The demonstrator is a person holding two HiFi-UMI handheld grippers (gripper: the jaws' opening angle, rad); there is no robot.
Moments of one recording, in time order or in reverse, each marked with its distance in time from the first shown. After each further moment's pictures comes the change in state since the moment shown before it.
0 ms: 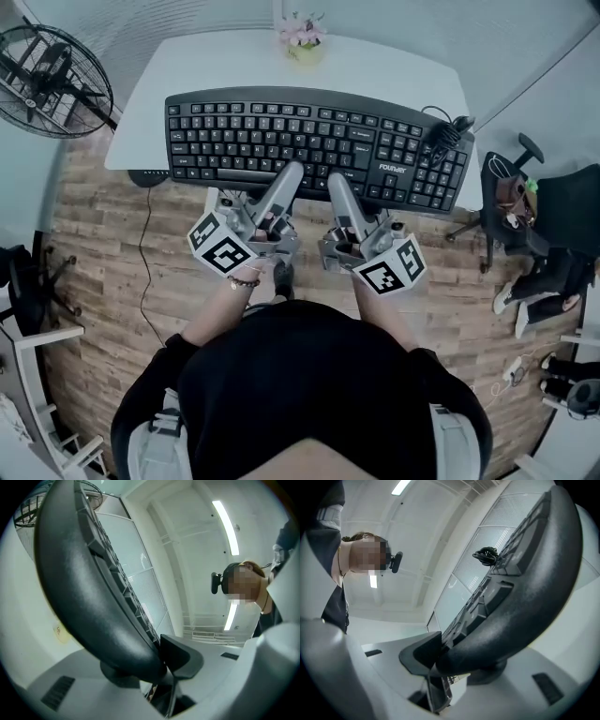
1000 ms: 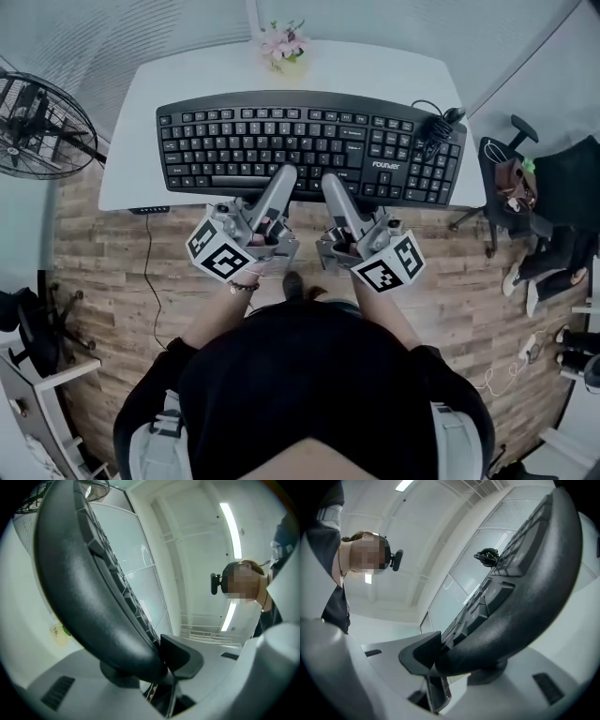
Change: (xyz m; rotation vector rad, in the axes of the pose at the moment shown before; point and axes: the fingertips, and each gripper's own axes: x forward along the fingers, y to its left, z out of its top) left arm 0.023 0.052 0.022 -0.030 0.042 -0.044; right arm 0.046 -0.027 -0.013 -0.037 -0.030 -0.069
